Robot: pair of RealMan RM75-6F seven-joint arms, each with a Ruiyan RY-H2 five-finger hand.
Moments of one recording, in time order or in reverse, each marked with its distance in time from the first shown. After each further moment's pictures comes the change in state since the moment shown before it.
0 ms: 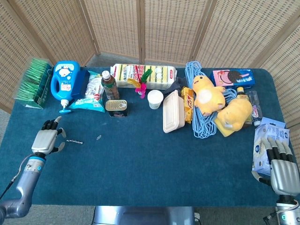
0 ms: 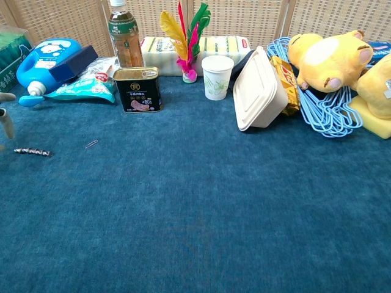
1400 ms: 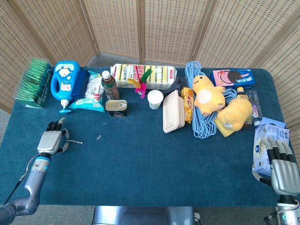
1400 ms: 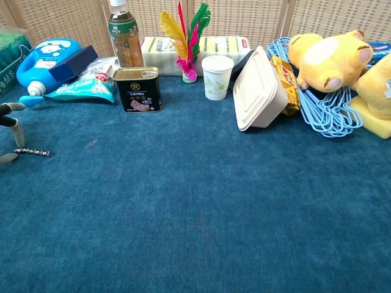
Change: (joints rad) left arm -0.015 -0.106 0.004 0.116 -0.022 0.004 0.013; right arm 0.003 0.003 -0.004 0.003 0.003 -0.008 0.013
